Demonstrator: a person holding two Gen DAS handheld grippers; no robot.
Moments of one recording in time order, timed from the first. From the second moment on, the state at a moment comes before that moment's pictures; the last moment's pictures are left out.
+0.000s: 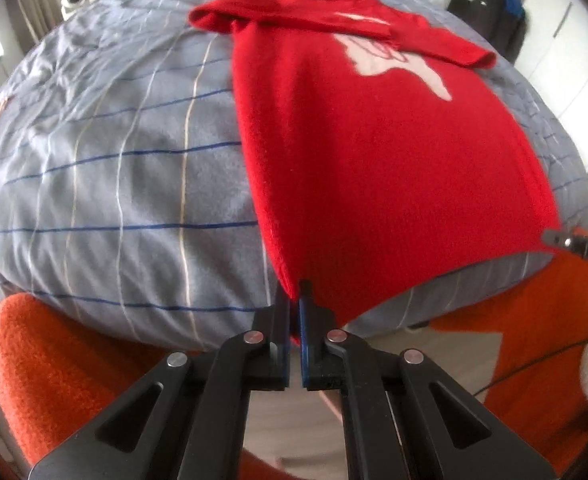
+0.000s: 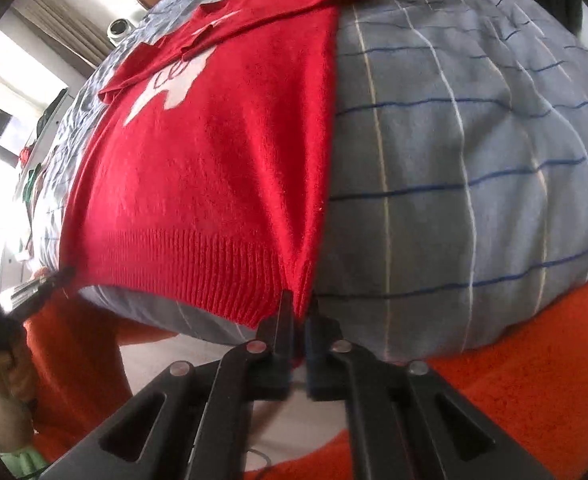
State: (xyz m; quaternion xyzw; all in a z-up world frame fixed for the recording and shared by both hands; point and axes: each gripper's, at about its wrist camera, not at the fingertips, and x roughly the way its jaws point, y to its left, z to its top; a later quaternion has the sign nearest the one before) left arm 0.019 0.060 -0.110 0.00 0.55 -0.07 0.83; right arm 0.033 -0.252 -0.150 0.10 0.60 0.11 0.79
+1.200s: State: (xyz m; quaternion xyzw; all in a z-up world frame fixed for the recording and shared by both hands) left arm 0.007 0.005 -0.140 0.07 0.57 -0.04 0.82; right arm 0.043 -0.262 -0.190 0.13 0.62 0.09 0.76
